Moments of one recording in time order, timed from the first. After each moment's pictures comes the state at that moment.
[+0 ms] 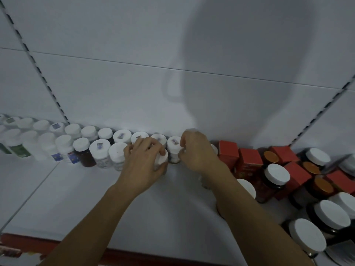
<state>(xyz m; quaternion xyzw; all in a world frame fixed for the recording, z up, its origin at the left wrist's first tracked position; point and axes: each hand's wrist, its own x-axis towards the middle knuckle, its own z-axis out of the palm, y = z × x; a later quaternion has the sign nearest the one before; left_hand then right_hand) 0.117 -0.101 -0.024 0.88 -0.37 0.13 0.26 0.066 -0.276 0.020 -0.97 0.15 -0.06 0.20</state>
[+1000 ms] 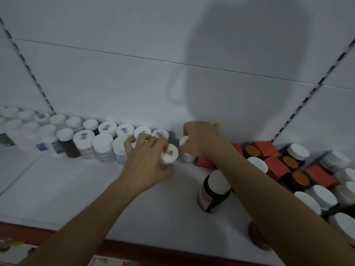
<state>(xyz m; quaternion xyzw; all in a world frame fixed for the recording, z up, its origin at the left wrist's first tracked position) 0.071 -0.141 -0.018 0.89 -0.37 0.17 0.20 0.040 -0.326 0.048 -0.99 0.12 0.01 0.03</state>
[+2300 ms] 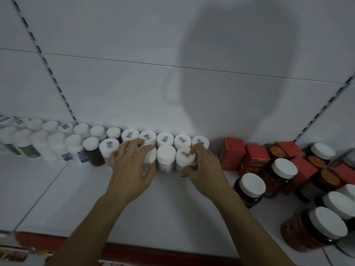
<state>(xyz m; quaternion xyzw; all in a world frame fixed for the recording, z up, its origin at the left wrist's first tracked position) 0.121 -0.051 -0.045 0.90 -0.32 0.16 0.24 0.017 -0.249 -0.026 -0.93 0.15 -0.17 0.30</state>
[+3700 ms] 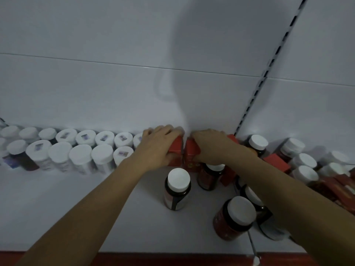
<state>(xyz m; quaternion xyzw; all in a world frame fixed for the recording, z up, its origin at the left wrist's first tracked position) 0.068 -0.260 0.007 0.84 -0.51 0.04 0.14 -0.037 -0.427 0.047 -0.99 0.11 0.08 -0.01</state>
